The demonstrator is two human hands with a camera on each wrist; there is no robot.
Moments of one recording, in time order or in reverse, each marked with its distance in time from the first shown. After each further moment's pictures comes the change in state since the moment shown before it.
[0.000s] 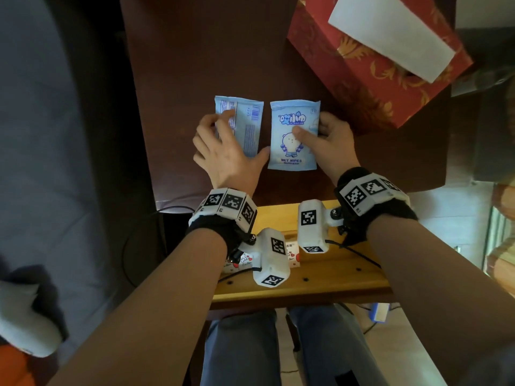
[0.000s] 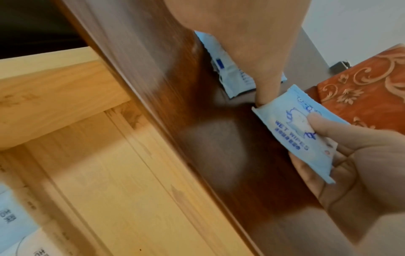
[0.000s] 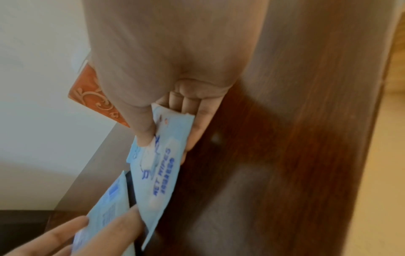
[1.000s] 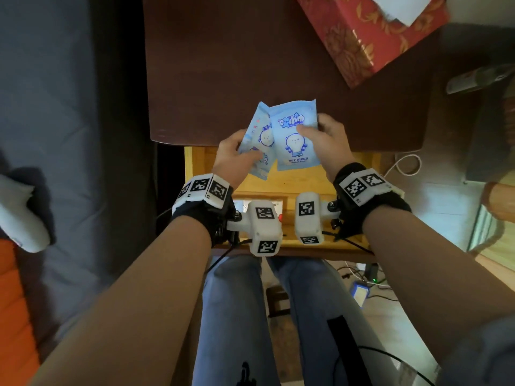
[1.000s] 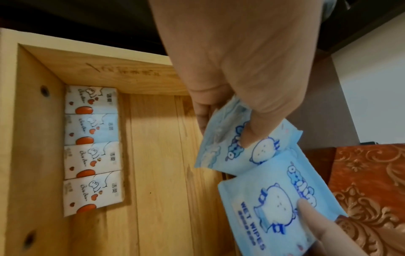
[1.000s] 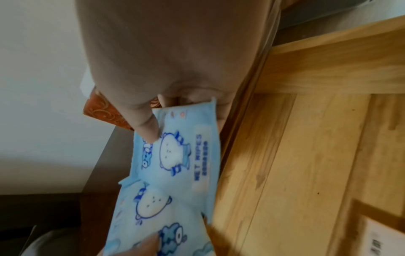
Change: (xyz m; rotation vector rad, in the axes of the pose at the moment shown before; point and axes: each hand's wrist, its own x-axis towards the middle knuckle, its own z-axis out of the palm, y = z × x) left_hand -0.101 -0.012 -0.020 -0.818 -0.501 -0.301; right_hand -0.080 0.027 -0.031 0.066 -0.132 0.113
